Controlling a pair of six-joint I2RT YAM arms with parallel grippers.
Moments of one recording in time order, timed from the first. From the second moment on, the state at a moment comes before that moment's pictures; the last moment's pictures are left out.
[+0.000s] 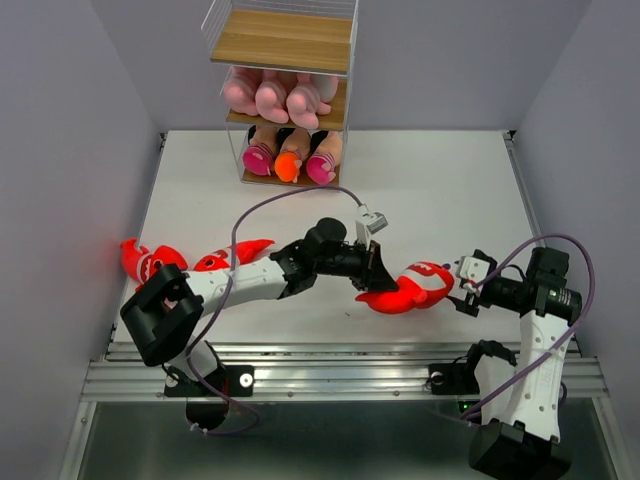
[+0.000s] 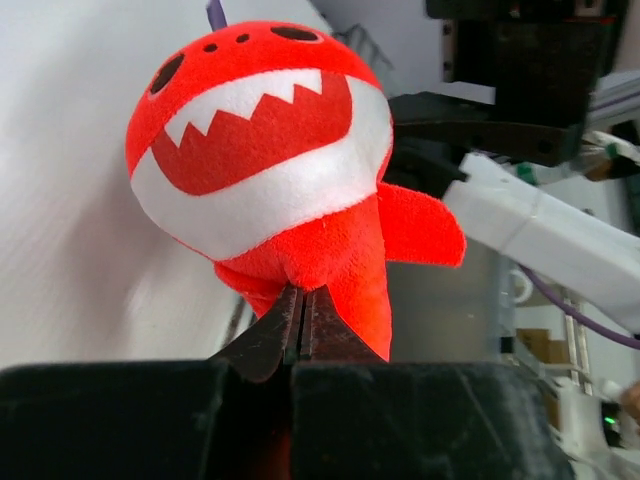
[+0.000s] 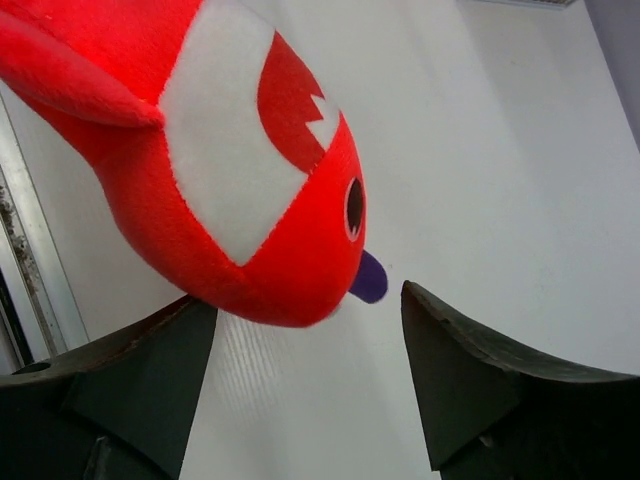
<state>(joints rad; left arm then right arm) -0.96 1.53 0.89 0.37 0.61 -0.71 -0.42 0.69 0.75 -1.22 -1.07 -1.60</state>
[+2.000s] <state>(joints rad) -1.21 1.44 0.84 0.28 -0.28 0.02 0.06 1.82 1.22 -1.06 -1.30 -0.61</state>
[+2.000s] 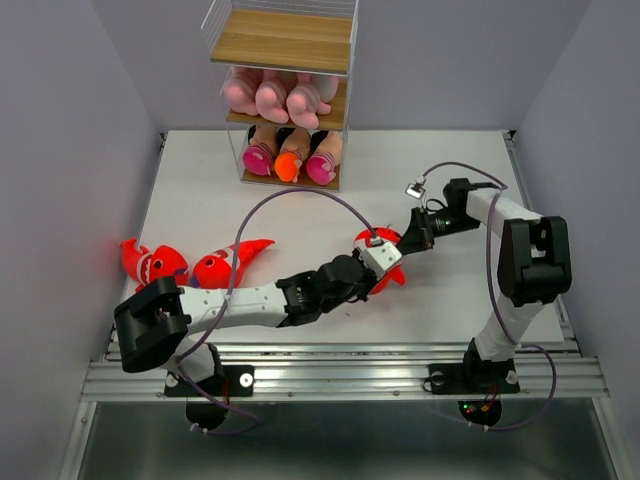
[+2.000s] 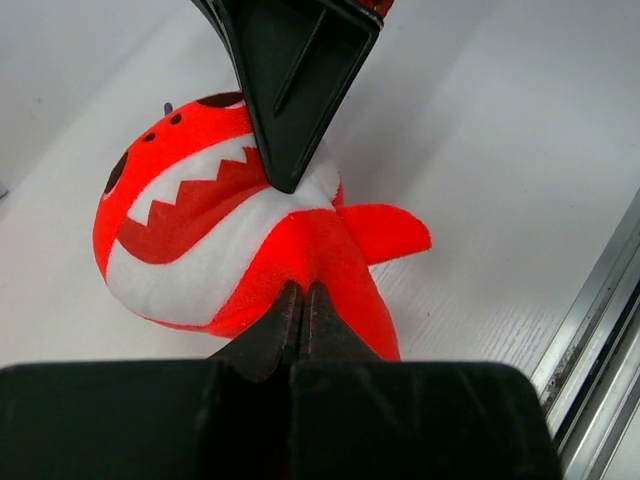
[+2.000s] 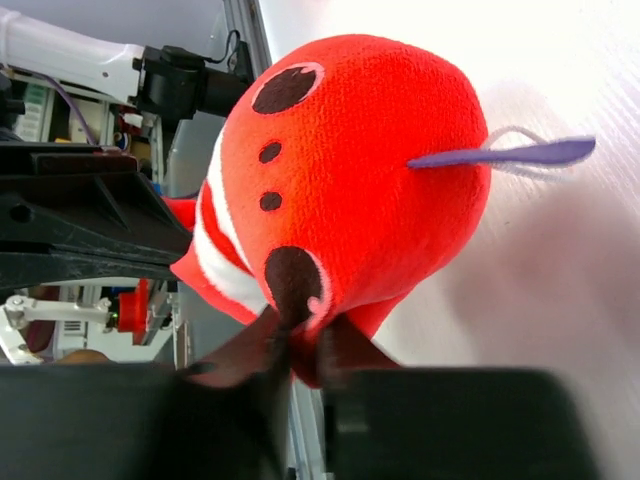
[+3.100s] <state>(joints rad) -0.91 1.13 0.36 0.69 0.22 -0.81 0.00 1.37 1.06 -0.87 -1.37 -0.63</state>
